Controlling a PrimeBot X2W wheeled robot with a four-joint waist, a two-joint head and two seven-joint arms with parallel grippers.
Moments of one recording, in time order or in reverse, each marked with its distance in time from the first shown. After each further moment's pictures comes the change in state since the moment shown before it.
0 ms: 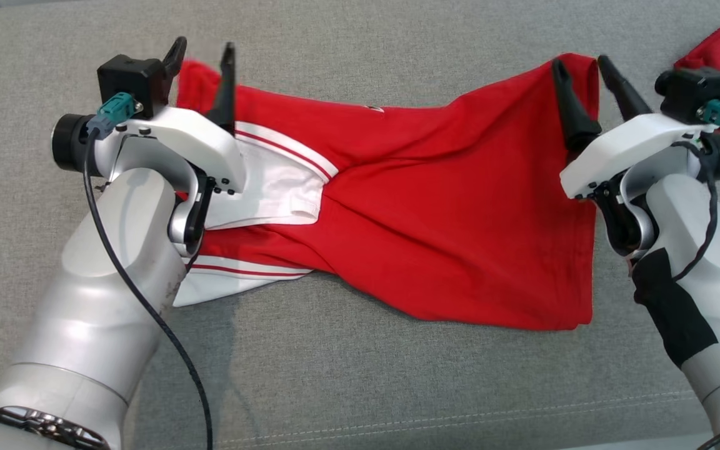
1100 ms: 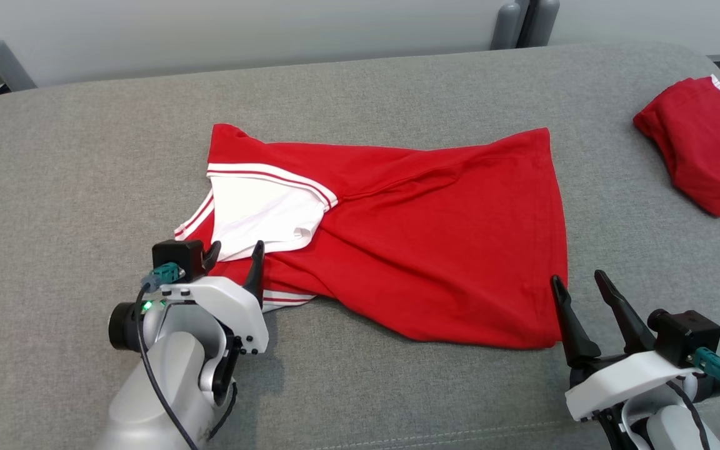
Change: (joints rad) left arm 0.446 -0.085 0.199 -0.079 0.101 -0.039 0.110; right arm 0.750 0.023 -0.223 -0.535 -0.224 0.000 -0.001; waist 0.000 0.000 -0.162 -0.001
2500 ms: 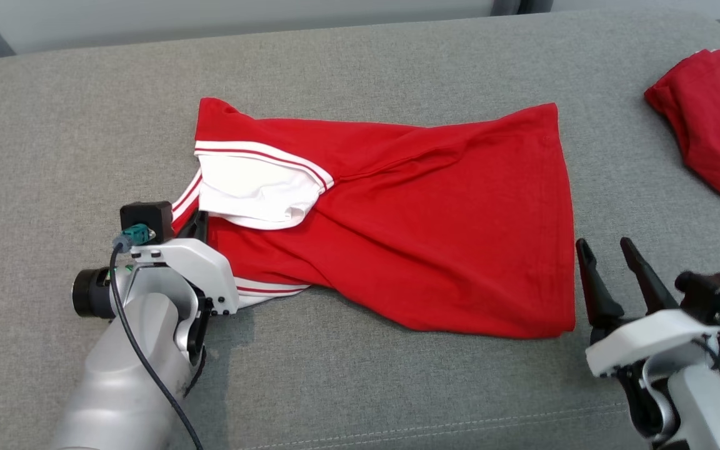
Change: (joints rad) left arm -0.209 0.015 -0.020 0.276 -0.009 0.018 -0.047; right arm -0.092 -0.028 -0.023 0.055 0.059 0.000 0.006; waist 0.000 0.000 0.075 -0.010
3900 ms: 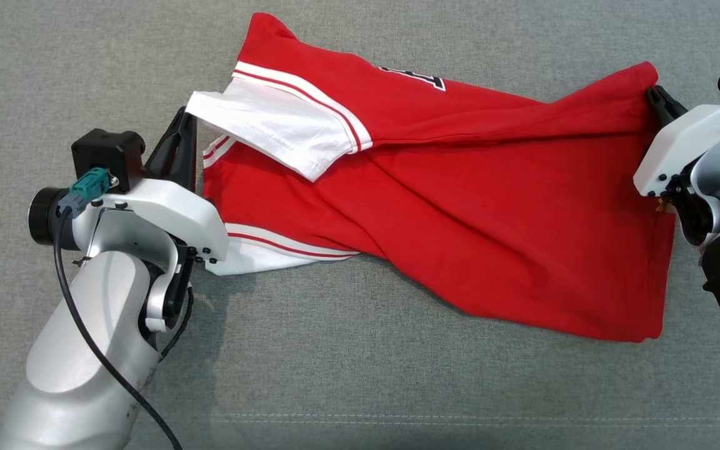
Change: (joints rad) left arm 0.129 0.183 -0.019 -0.769 0.003 0.146 0.196; right arm -0.755 -0.097 0.248 0.717 0.156 0.000 0.178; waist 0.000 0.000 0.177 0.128
